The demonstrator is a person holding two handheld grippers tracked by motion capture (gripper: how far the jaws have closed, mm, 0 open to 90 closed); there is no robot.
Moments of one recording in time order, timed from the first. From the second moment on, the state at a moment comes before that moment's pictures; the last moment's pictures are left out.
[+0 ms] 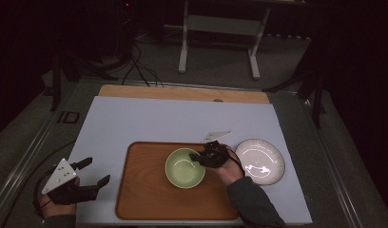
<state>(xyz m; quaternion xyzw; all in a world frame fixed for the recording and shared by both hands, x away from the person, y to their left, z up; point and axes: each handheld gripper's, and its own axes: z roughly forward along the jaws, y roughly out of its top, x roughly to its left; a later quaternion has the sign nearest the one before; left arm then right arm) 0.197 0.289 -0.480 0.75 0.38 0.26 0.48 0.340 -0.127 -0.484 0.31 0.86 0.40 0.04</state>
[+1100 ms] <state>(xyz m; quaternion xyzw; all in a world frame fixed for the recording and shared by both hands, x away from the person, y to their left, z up) 0.197 0.289 -0.480 0.75 0.38 0.26 0.48 0.337 -0.112 -0.503 0.29 0.89 0.36 0.02</state>
